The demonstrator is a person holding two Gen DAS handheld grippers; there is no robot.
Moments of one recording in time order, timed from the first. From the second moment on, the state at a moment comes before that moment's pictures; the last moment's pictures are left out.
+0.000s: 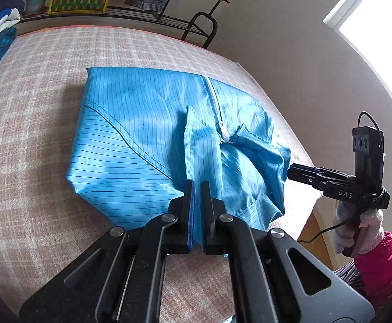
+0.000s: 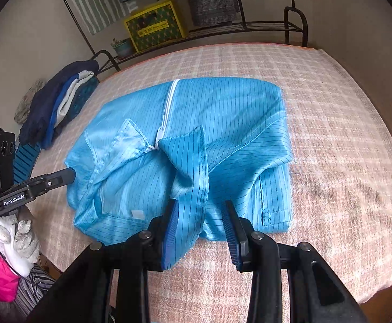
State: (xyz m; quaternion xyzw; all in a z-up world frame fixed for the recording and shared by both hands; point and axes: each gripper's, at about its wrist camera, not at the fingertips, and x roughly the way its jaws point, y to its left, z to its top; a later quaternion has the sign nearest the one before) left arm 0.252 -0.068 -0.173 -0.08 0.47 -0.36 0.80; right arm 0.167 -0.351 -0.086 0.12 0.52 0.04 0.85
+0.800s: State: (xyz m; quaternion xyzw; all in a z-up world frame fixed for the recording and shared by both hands) left arm 0.269 -0.070 -0.157 -0.09 0.47 -0.33 0.81; right arm 0.137 -0.407 -0.060 0.18 0.49 0.05 0.85
